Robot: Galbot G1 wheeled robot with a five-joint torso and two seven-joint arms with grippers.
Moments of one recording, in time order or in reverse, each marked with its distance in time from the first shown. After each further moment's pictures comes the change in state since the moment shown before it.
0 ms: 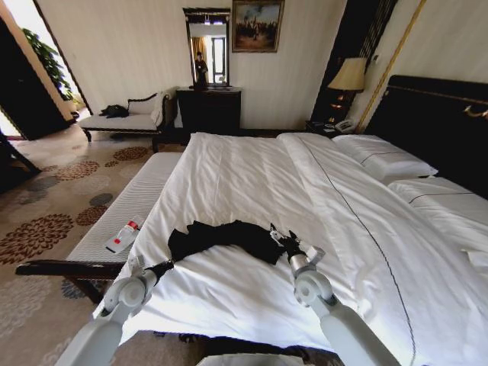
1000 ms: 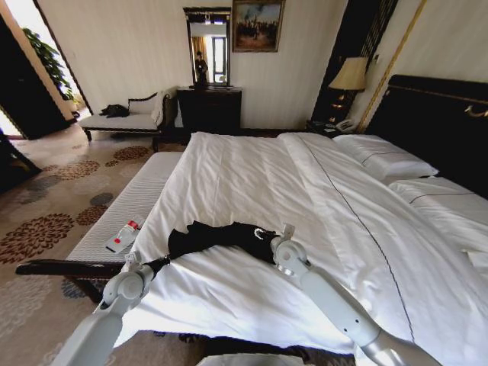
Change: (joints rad) left arm -0.081 0.004 0.015 0.074 -0.013 -0.003 -0.003; right arm 0.206 0.025 -0.152 -0.148 0.172 -0.197 0.182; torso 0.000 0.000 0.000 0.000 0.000
